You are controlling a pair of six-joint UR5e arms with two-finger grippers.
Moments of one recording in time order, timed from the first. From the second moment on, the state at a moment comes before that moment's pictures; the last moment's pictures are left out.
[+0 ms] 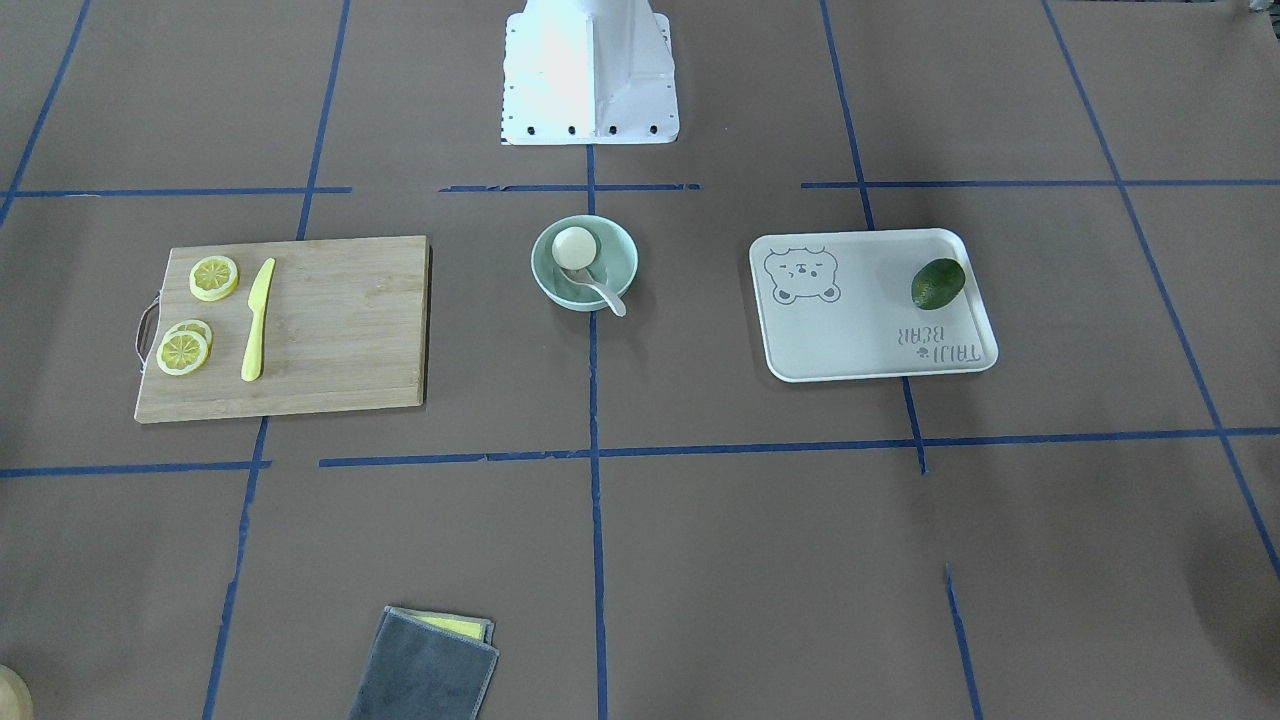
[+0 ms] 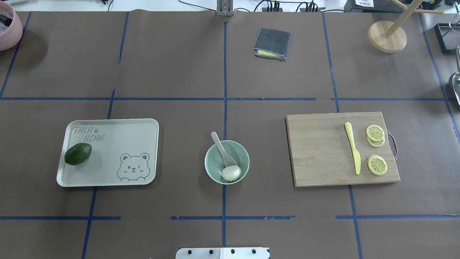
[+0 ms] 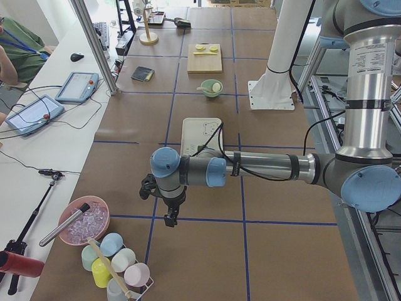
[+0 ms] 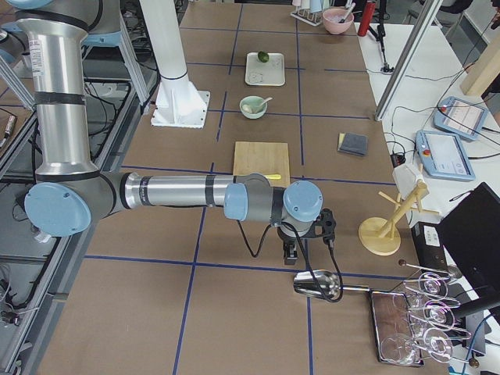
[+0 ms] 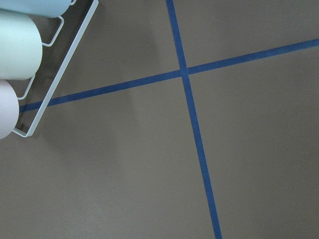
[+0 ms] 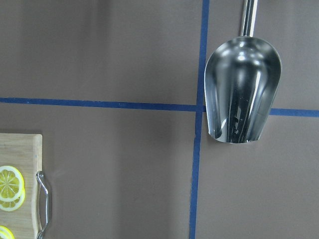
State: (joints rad) left arm -1.53 -1.53 -1.64 -1.55 -2.30 0.18; right arm 1.61 -1.56 1.61 -1.67 2.48 -0.09
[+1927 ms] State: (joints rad) left arm -1.54 -1.53 -1.63 -1.55 -2.30 0.18; right arm 1.65 -1.62 1.66 -1.66 2.42 -0.08
